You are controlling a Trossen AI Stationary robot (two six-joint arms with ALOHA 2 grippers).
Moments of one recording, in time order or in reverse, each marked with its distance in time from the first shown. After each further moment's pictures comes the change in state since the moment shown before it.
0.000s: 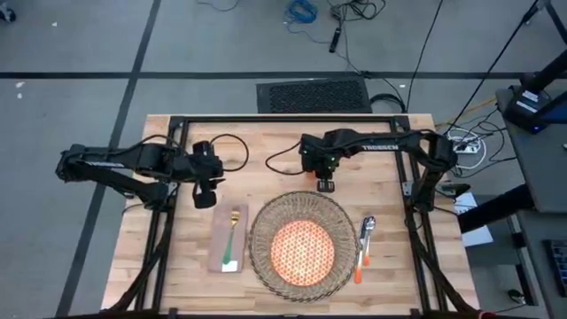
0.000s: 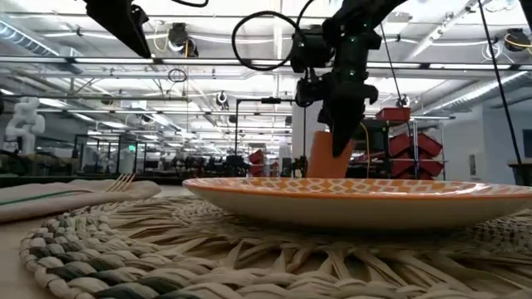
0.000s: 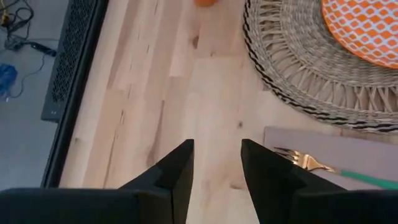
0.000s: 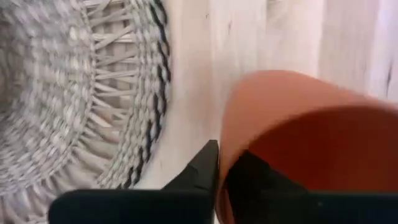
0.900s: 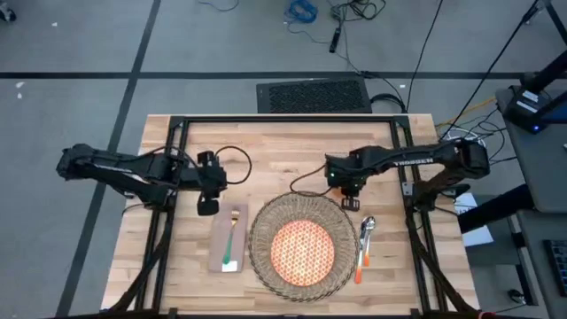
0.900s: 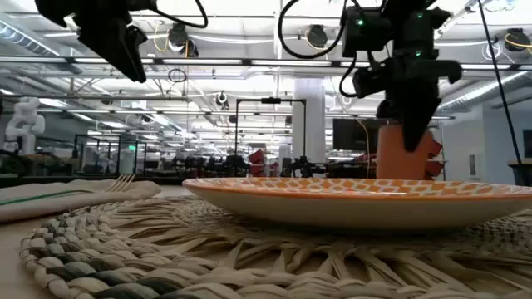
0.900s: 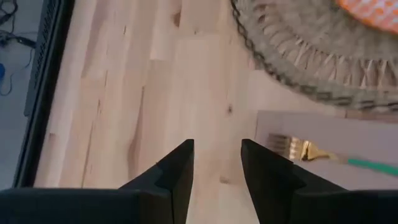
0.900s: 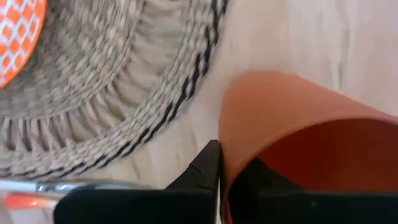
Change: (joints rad) left arm -0.049 0.000 -0.157 0.123 -0.005 -0.017; right arm 0.168 -0.314 -0.313 -0.080 -0.001 0.302
